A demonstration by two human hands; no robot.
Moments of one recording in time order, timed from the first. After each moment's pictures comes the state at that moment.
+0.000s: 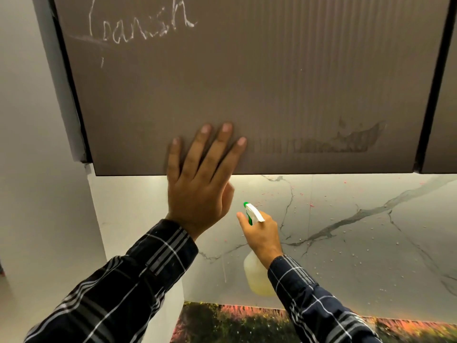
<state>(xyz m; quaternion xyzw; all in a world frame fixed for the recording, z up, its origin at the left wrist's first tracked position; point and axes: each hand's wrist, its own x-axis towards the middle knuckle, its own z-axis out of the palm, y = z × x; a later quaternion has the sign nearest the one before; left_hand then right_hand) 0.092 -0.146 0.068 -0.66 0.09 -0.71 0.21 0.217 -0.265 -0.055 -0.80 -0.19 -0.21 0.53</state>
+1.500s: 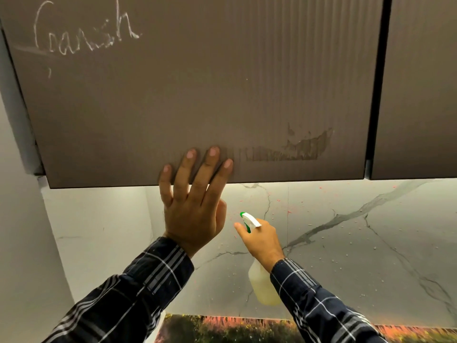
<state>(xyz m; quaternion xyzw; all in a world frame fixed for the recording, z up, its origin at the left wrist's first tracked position) 0.125 -0.196 0.048 -0.63 0.08 -0.75 0.20 0.253 -0.323 -0.058 -0.83 -0.20 -0.16 0.50</state>
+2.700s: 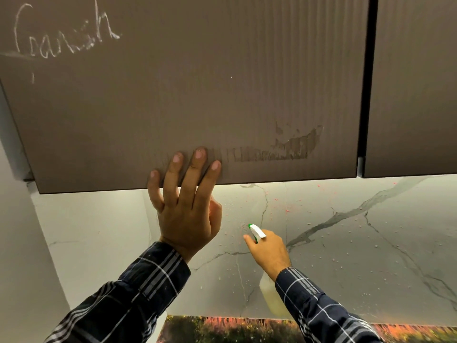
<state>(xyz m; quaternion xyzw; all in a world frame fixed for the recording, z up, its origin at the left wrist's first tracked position) 0.128 -0.202 0.045 -0.62 0.07 -0.76 0.18 0.271 -0.342 -0.089 -0.88 -0.13 -0.12 0.45</state>
